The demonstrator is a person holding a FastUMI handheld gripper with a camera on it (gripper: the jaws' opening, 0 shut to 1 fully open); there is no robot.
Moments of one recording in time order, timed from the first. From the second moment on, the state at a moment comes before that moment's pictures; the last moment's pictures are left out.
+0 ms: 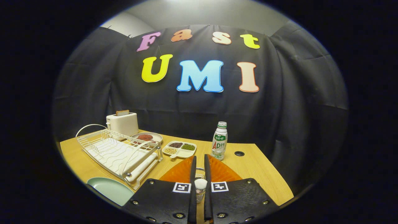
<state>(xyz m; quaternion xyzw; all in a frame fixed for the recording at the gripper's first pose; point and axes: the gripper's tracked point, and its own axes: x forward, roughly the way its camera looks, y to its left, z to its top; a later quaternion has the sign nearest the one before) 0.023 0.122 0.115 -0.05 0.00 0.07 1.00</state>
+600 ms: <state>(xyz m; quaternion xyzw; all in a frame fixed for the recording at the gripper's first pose) -0.011 0.123 0.210 -0.08 -0.01 0.03 1.00</state>
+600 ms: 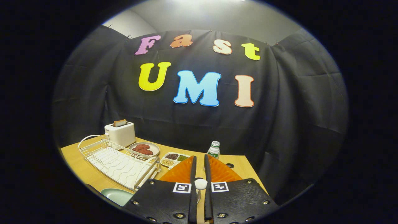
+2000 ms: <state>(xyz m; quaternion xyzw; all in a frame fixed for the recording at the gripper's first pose) -0.085 0.206 0.192 -0.04 0.10 0.11 0.99</state>
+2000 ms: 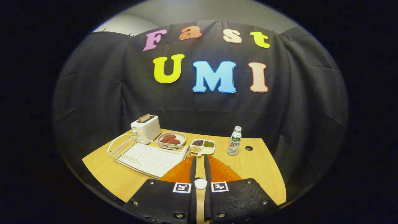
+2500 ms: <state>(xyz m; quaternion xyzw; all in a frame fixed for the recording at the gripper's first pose) -0.087 0.270 0.133 -0.09 0.17 0.20 0.96</state>
